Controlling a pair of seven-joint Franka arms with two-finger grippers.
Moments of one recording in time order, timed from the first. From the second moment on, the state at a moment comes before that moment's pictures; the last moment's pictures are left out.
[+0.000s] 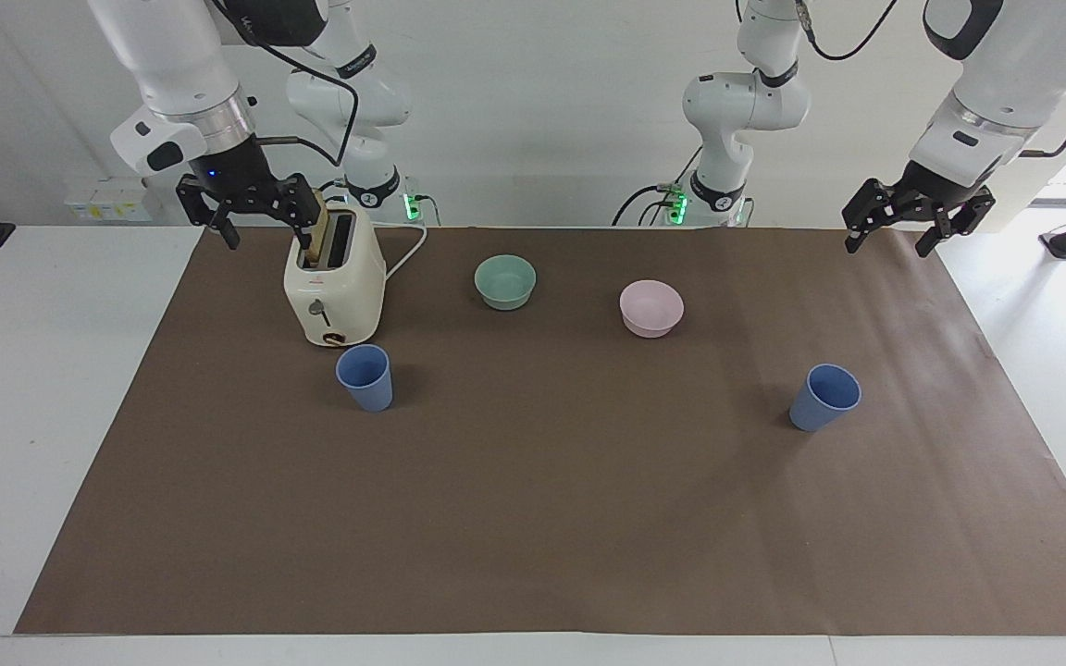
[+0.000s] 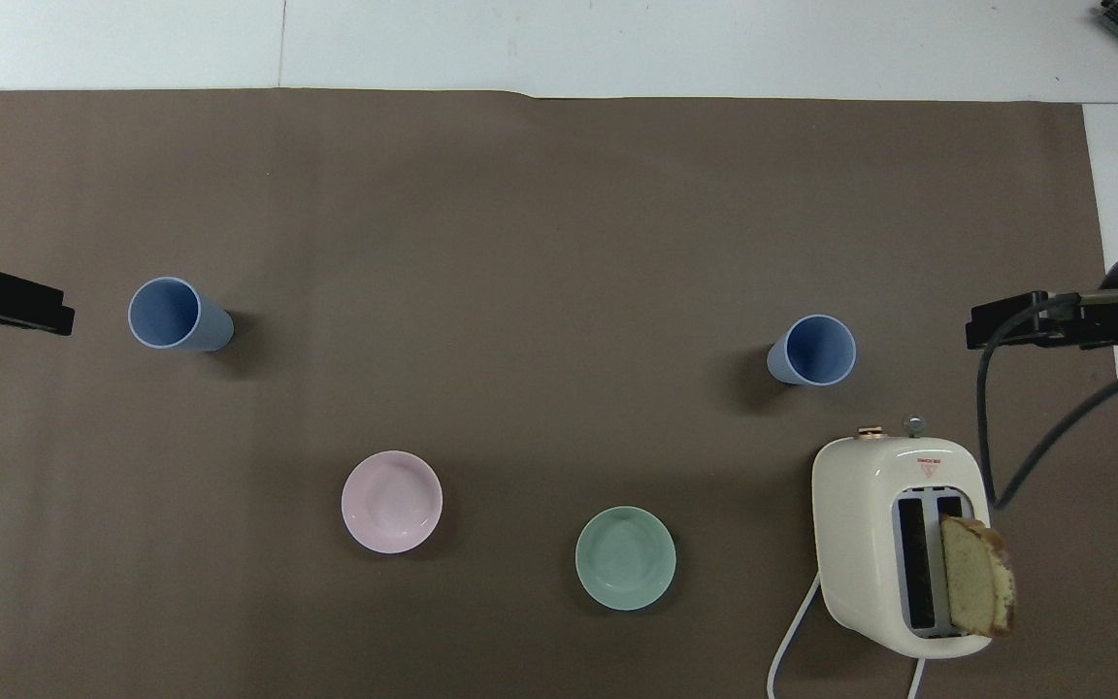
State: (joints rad) left arm -0.11 0.00 0.07 -1.52 -0.02 1.52 0.07; right arm -0.14 -0.05 0.17 -1.63 0.01 1.59 0.05
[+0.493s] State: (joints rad) left arm -0.11 0.00 0.07 -1.52 -0.02 1.52 0.07; right arm -0.14 -0.05 0.17 -1.63 0.01 1.59 0.05
